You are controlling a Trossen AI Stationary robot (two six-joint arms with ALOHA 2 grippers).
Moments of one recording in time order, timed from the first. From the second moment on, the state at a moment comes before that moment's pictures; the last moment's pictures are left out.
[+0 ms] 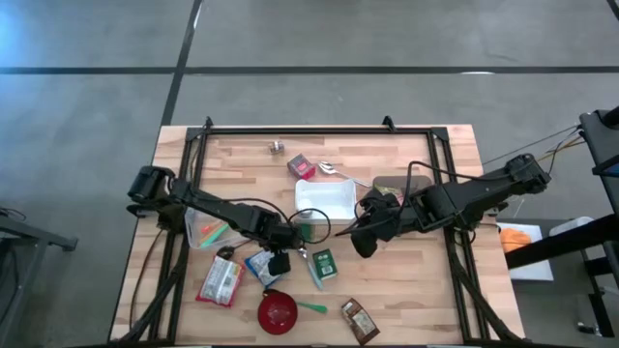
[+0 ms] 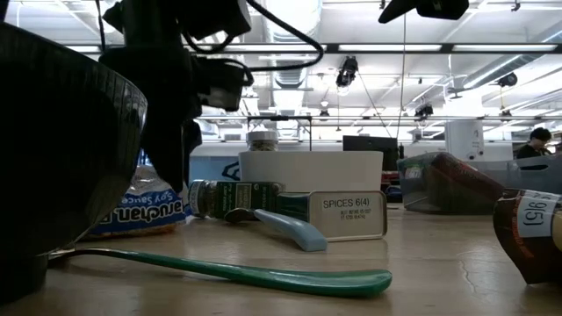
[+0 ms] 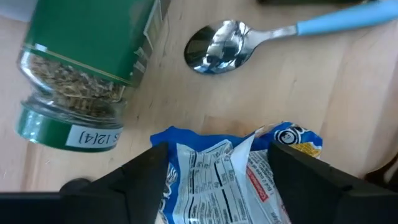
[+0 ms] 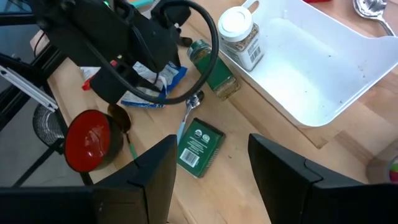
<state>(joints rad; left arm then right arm) -0.22 1.78 1.08 -0.61 0.06 -0.47 0.36 1.41 1.36 -0.86 0.33 1.08</state>
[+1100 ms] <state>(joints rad) -0.22 1.61 1.08 -0.66 0.13 -0.54 0.36 1.41 1.36 -0.86 0.31 1.08</state>
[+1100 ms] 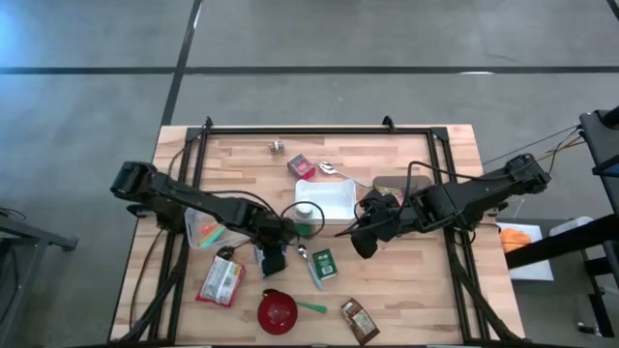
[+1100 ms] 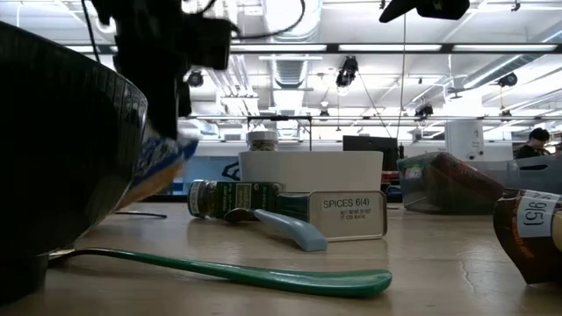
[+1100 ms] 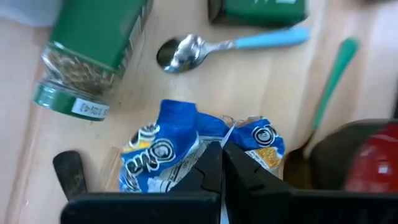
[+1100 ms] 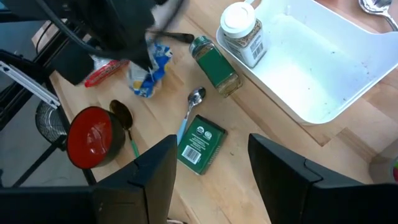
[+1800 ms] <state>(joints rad) -0.22 1.34 1.08 -0.46 -0.03 -0.61 0.32 1.41 1.35 -0.55 0.31 1.03</state>
